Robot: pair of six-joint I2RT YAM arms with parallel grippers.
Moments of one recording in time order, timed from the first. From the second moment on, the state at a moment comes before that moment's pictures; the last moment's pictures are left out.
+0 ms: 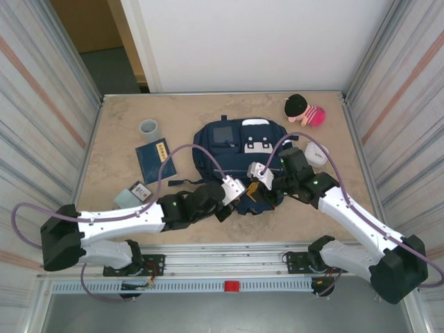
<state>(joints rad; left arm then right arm) -1.18 1.25 0.80 -0.15 -0.24 -0.03 0.55 1.04 0.77 -0.57 -0.63 -0.45</state>
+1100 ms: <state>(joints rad) -1.32 1.27 0.82 -0.08 -0.67 0.24 0.57 1.05 0.83 -0.60 -0.69 -0.26</state>
